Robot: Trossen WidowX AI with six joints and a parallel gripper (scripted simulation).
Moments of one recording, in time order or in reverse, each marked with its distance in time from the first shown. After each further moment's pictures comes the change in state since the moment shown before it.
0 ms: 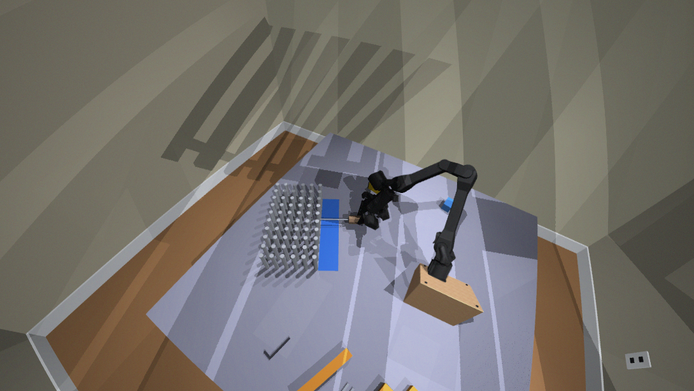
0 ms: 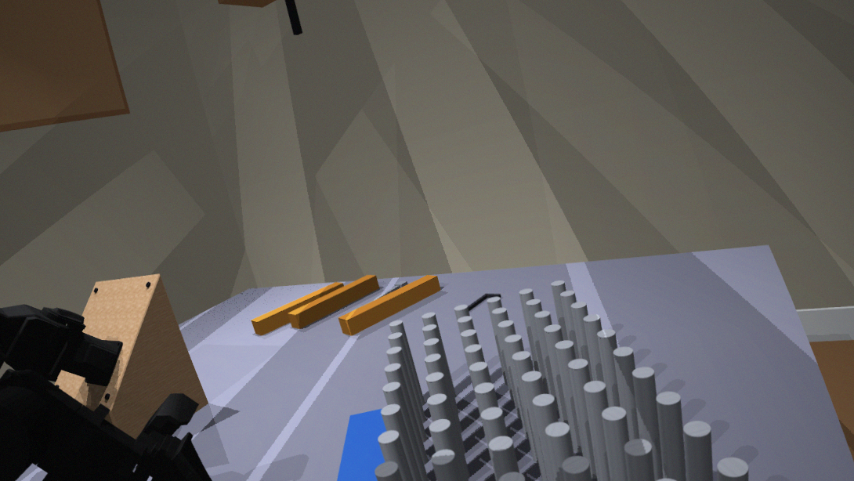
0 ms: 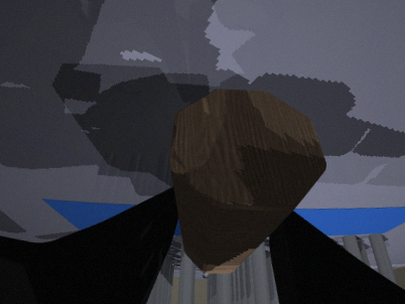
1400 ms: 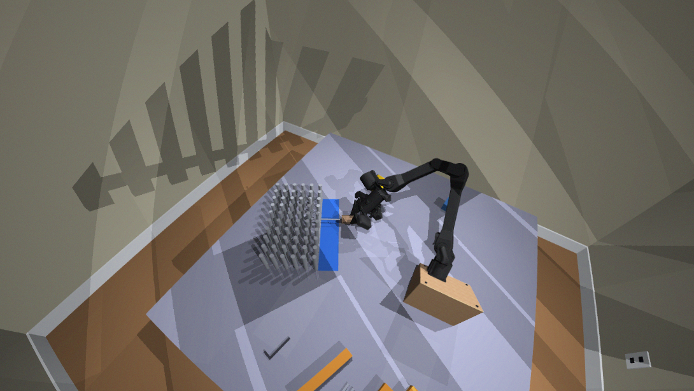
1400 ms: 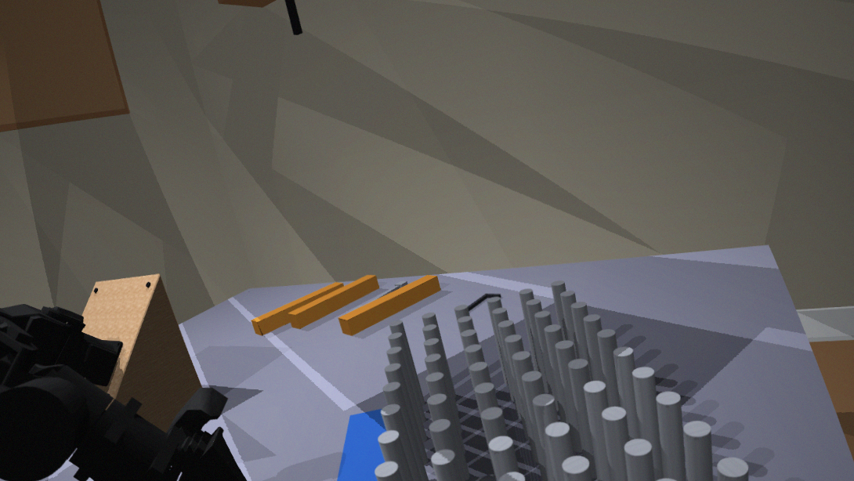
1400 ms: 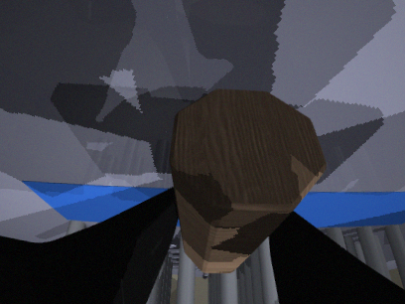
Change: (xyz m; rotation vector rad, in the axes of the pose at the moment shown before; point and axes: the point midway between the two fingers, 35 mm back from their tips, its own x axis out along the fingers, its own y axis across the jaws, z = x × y) arm 0.017 0.000 -0.026 0.000 0.002 0.001
